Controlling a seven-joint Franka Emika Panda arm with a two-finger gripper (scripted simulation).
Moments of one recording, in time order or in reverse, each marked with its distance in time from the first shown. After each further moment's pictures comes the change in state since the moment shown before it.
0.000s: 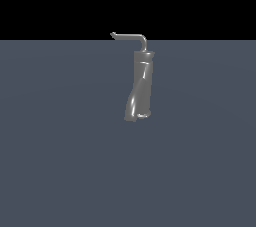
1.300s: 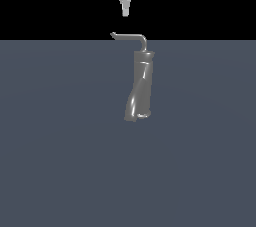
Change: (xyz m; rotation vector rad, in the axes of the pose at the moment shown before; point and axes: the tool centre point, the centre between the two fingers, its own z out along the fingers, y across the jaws) arm 0.099 -0.098 0.100 -0.038 0.064 0.709
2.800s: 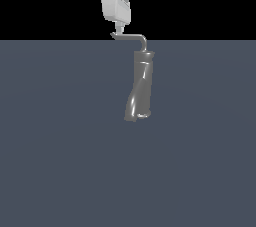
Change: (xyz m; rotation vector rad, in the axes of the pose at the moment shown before) arm -0.010 -0.049 0.059 0.024 0.096 0.315
